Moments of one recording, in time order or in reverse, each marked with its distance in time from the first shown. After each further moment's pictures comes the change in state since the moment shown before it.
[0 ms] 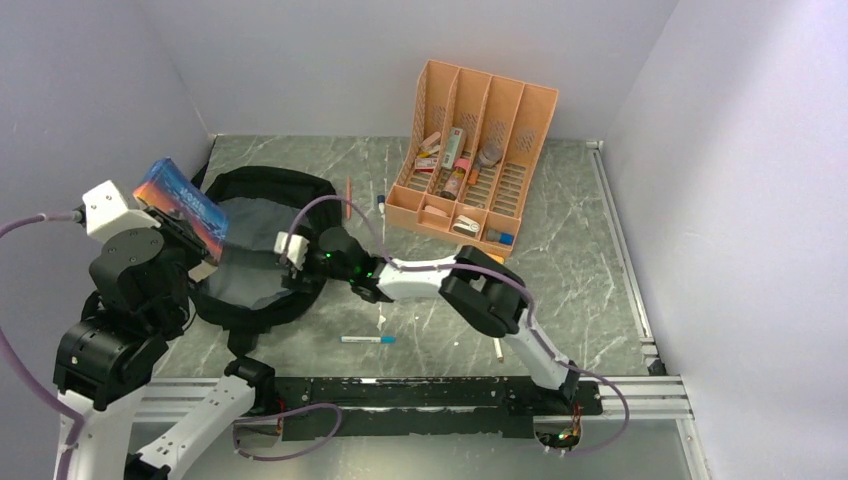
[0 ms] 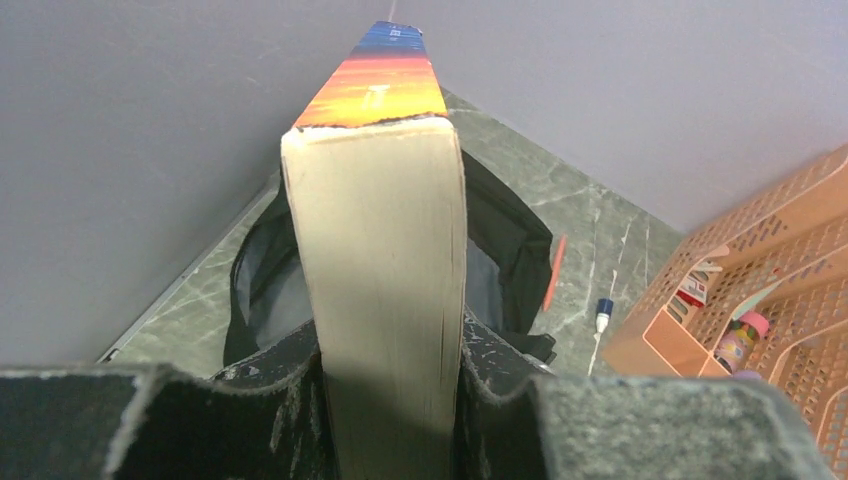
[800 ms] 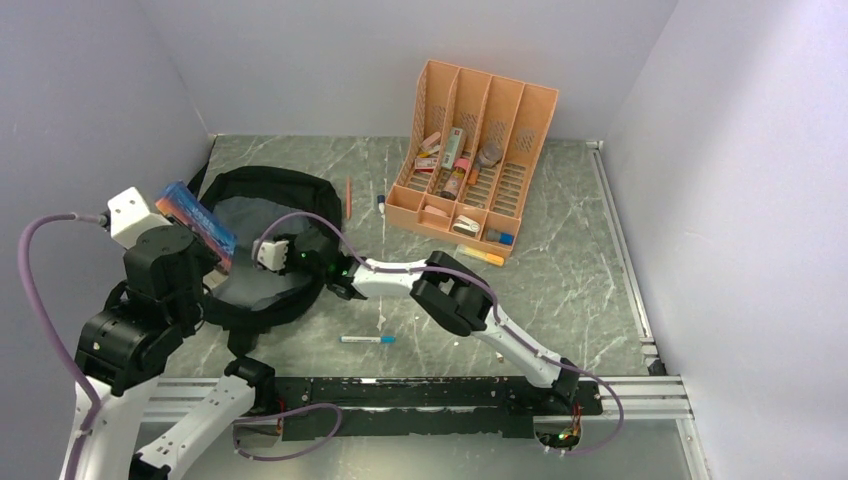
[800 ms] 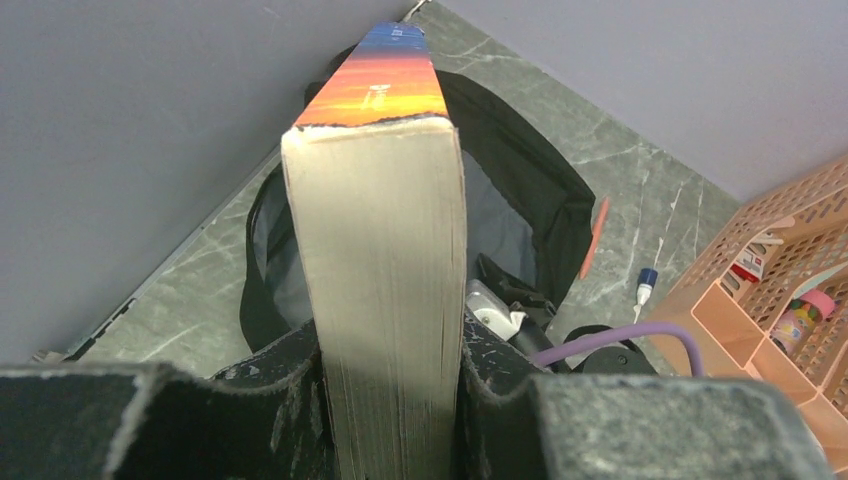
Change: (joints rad) left arm 0.000 0.001 -0.078 -0.069 -0.035 -0.078; right arm 0.016 0.318 0.396 -0.107 0.244 -0.367
